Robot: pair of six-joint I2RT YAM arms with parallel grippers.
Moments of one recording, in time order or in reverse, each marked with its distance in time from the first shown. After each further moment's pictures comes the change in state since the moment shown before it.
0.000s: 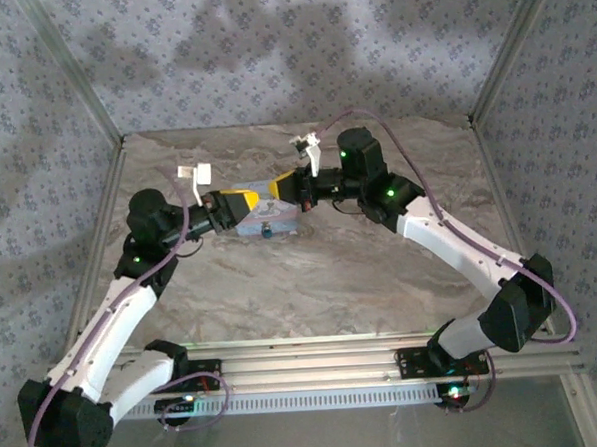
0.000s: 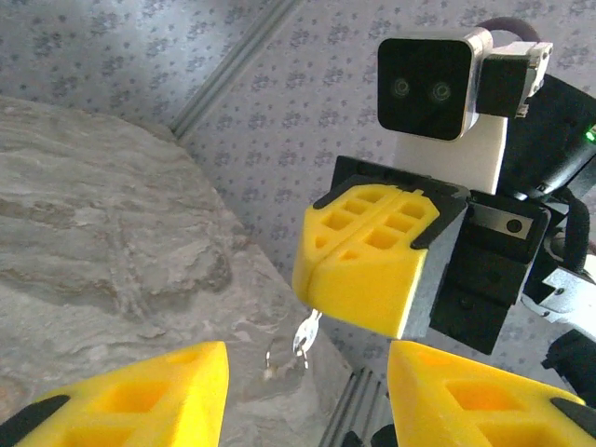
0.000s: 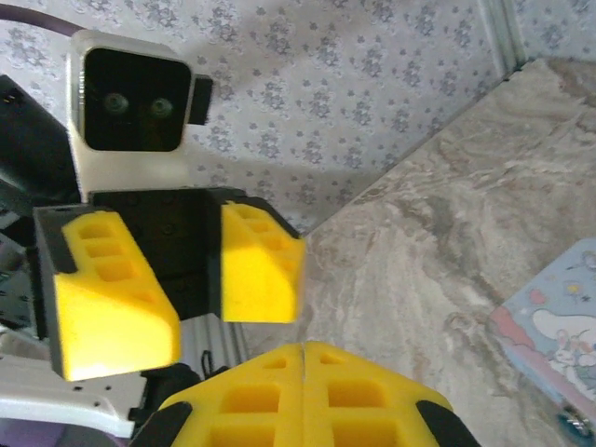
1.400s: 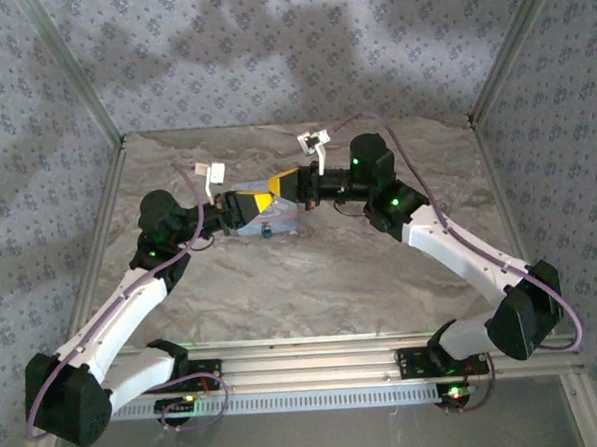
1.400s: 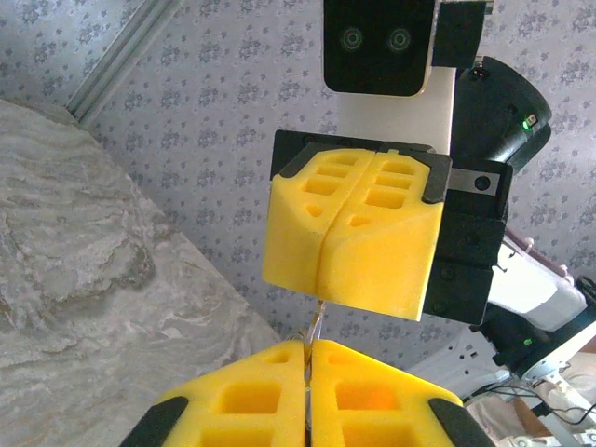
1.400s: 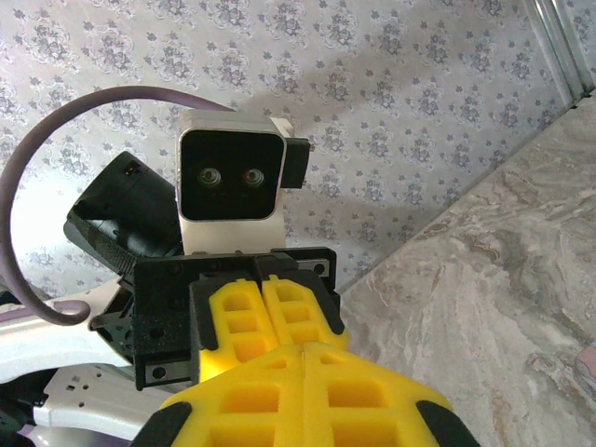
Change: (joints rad) left arm -0.057 0.080 -0.033 0.254 0.106 -0.113; right arm -0.003 -0.052 -0.097 0.235 -0.055 0.202
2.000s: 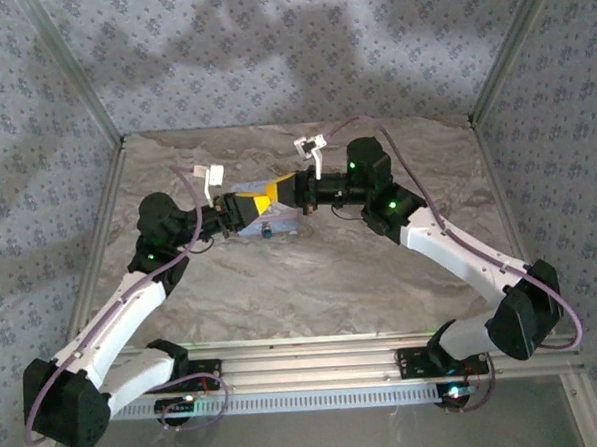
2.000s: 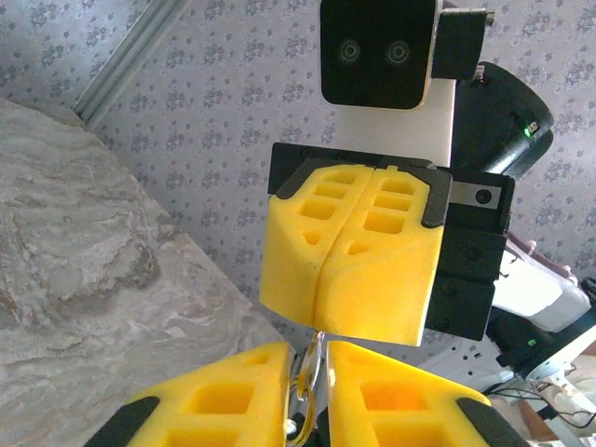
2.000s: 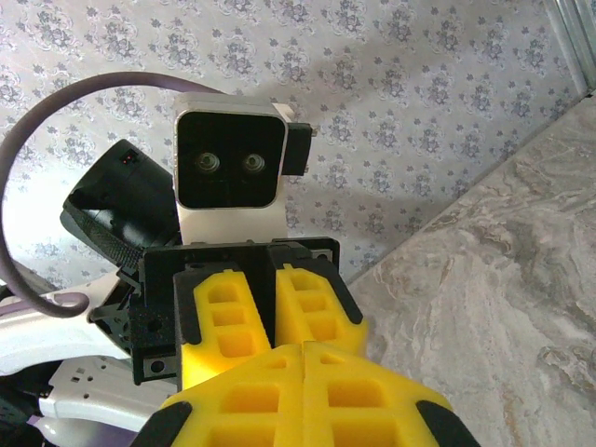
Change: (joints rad) left arm -0.004 -0.024 -0.008 -0.027 -0.017 0.011; right arm 0.020 0.000 -0.014 0.008 0.000 0.000
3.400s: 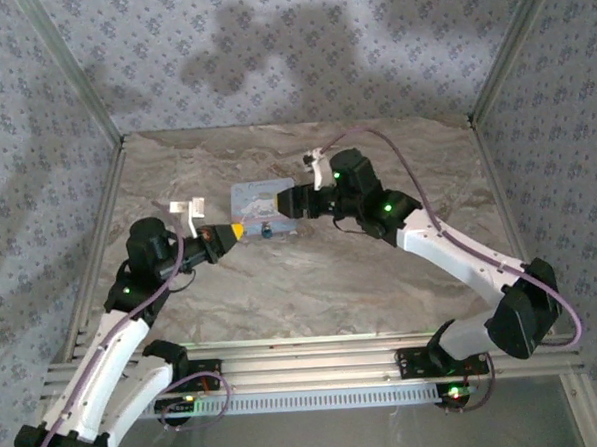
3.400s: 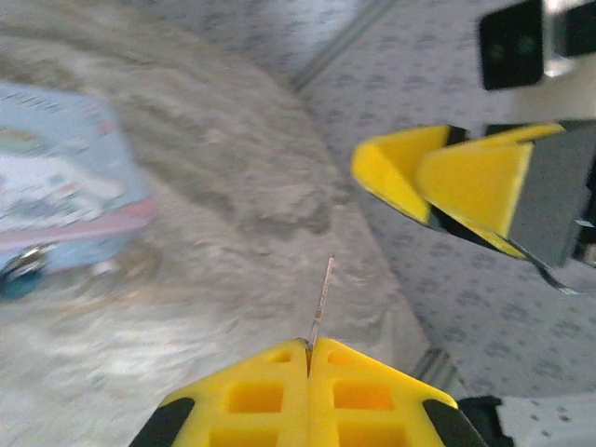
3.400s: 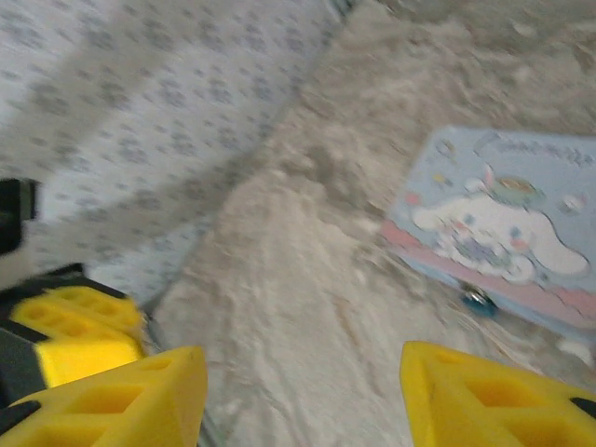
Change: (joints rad) left arm 0.108 -0.301 -0.109 -0.653 -0.275 0.237; right arm 0.063 0.025 -0.013 -0.358 0.441 -0.061
